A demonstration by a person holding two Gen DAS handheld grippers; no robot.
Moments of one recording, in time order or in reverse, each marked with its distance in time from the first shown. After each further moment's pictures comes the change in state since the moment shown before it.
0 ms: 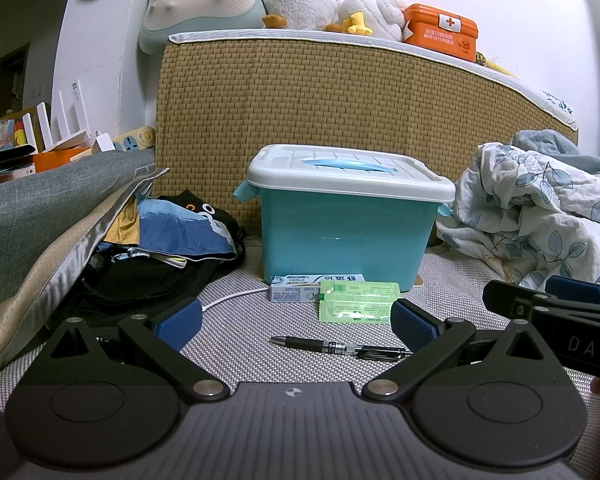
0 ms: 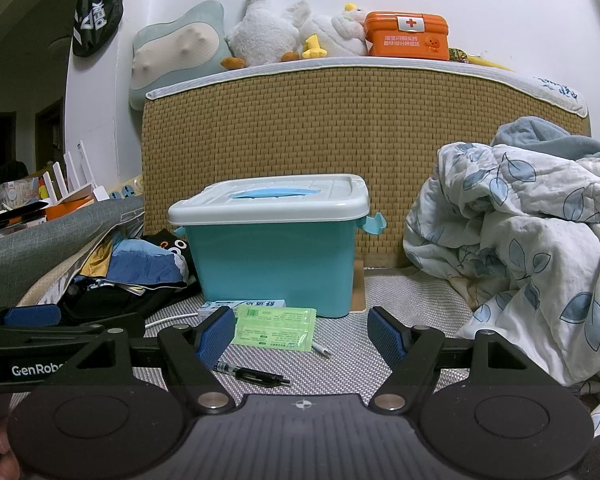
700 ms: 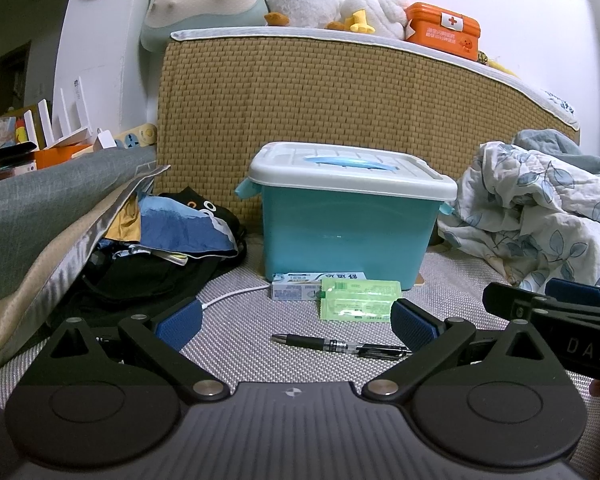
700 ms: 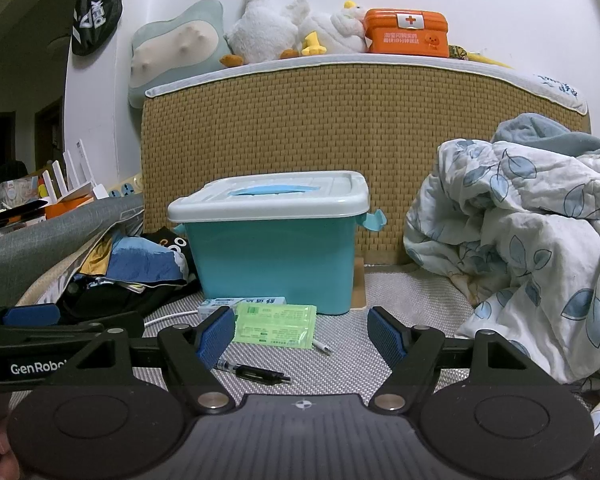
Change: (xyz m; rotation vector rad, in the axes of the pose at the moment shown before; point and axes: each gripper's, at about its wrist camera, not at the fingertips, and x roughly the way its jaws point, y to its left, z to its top) left arm 0.000 0.000 0.000 -0.007 0.006 0.004; right arm 0.000 -0.001 -0.001 0.003 0.007 0.000
